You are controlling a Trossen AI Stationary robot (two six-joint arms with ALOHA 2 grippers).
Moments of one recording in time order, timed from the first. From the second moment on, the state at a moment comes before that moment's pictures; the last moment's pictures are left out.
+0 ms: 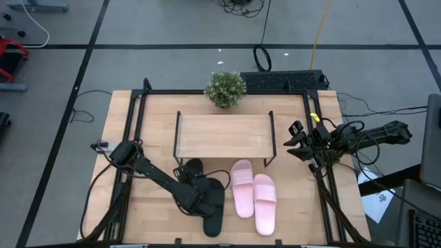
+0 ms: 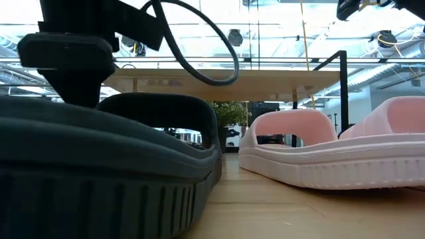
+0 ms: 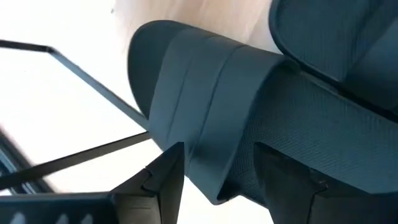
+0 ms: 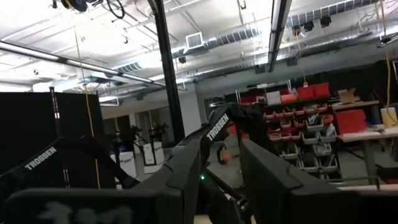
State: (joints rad) left arm -0.54 2.11 1.63 -1.41 -0.34 -1.06; right arm 0.19 0.45 0.26 0.58 -0.05 0.22
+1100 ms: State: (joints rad) left arm -0.55 2.16 1.64 -1.39 -0.42 -1.20; right arm 0.19 0.45 0.26 0.58 0.00 0.19
